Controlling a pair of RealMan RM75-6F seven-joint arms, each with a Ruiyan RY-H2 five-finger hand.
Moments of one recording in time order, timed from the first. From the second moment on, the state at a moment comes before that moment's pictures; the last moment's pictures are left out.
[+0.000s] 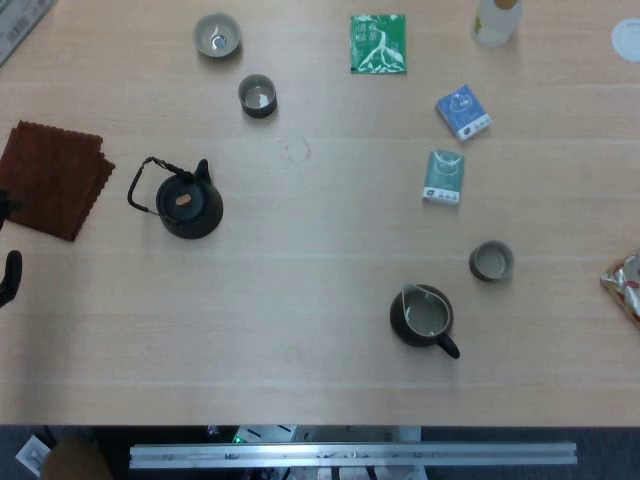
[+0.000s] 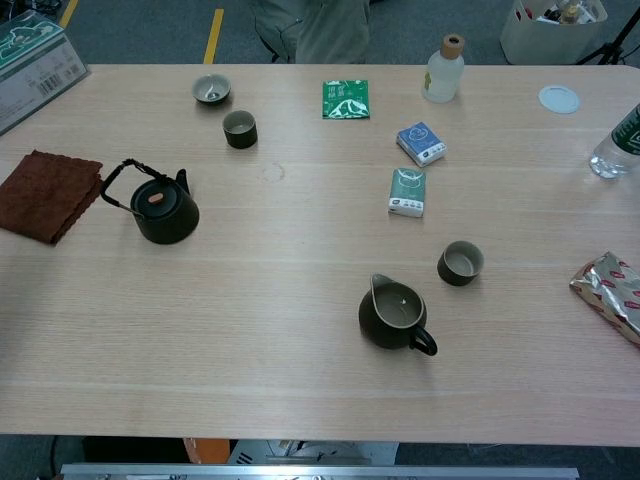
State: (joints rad) left arm -0.10 -1.11 -0.01 -1.70 1.53 1.47 0.16; right arm 0.07 -1.12 0.05 -1.53 -1.52 1.48 0.02
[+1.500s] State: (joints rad) left arm -0.42 -1.14 -0.10 -1.65 1.41 1.01 0.01; right arm 0.16 -1.08 0.09 -1.62 -1.56 1.45 -0.02
